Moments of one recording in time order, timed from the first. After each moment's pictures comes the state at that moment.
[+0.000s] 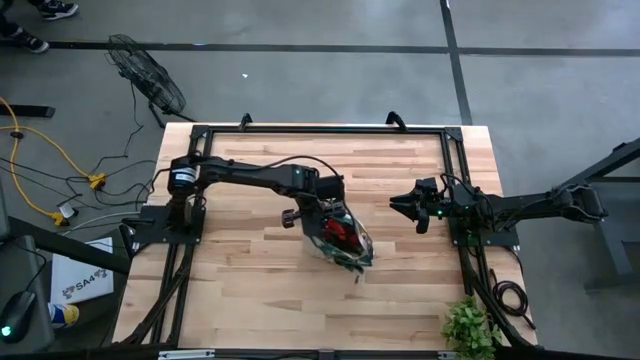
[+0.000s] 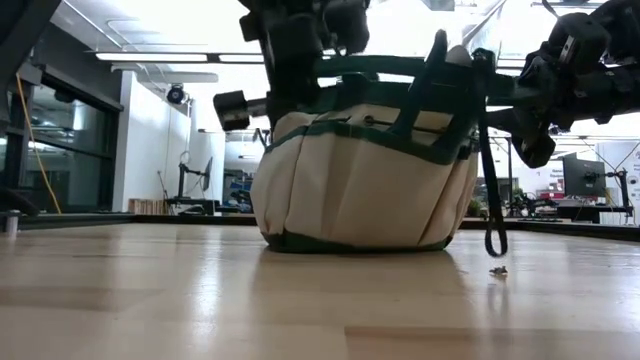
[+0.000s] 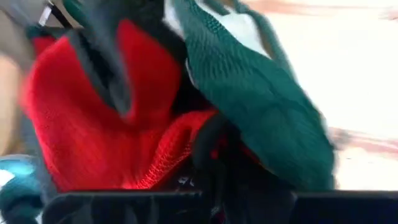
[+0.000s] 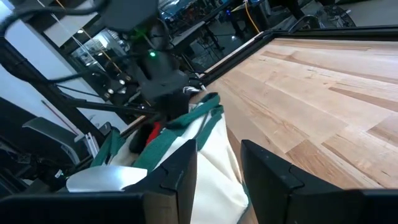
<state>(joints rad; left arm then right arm) 0.06 1.96 1.58 -0.85 0.28 1.48 -0.05 0.48 0.01 0.40 0.08 0.60</state>
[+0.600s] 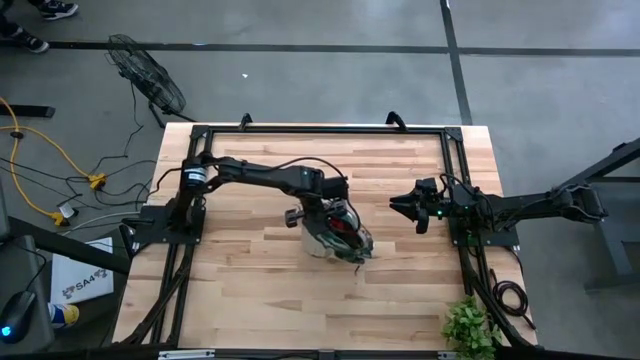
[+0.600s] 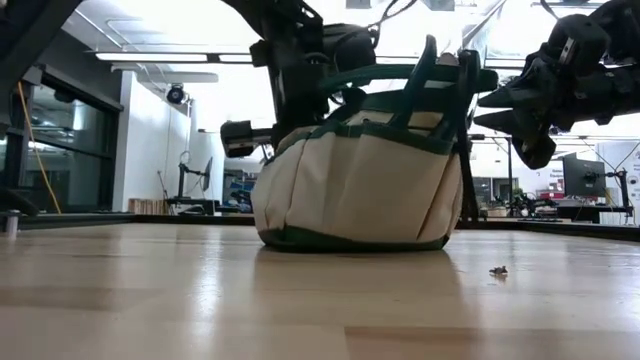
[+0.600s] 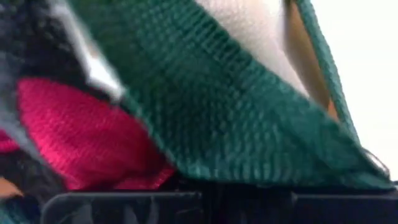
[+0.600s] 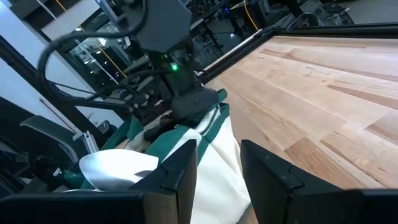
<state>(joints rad) 0.09 2.05 1.58 -0.82 0.27 1.46 -0.05 0.48 0.01 0.39 0.08 0.60</state>
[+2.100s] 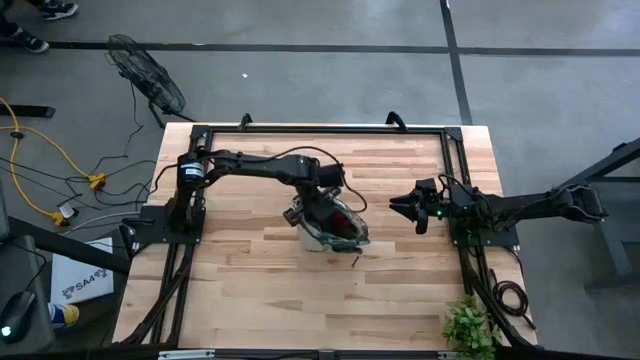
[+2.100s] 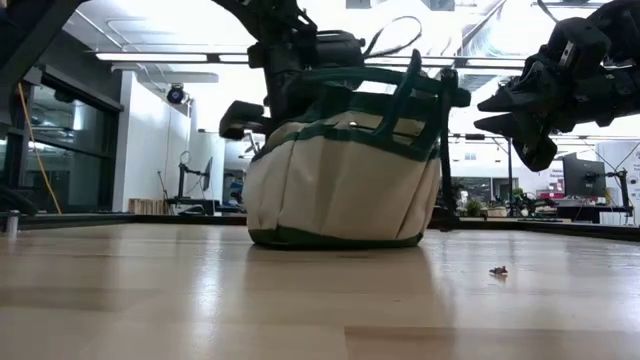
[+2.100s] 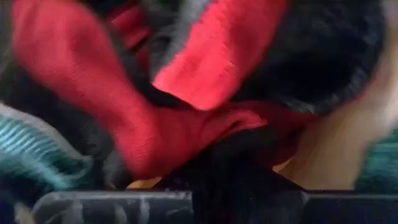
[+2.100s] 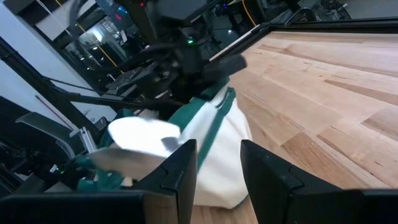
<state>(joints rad) 0.16 2.02 1.57 -0.87 0.28 1.08 -0.05 0.48 0.01 0.37 0.07 0.60</state>
